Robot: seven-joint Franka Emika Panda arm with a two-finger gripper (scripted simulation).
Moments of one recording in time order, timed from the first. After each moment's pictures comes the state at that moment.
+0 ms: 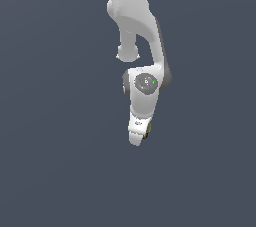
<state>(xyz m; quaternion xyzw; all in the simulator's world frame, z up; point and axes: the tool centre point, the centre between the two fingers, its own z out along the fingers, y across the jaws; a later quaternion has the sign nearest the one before) 0.034 0.052 0.059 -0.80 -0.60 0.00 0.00</state>
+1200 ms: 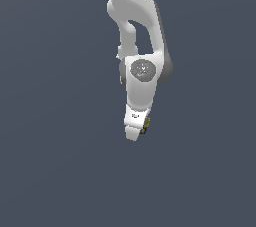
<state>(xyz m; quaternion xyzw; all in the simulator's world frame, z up) 0.032 0.039 0.106 -0.80 -0.60 0.00 0.00</state>
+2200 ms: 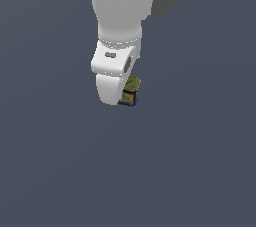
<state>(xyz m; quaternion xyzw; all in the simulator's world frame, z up) 0.034 -0.016 0.324 -0.80 -0.60 0.00 0.00</state>
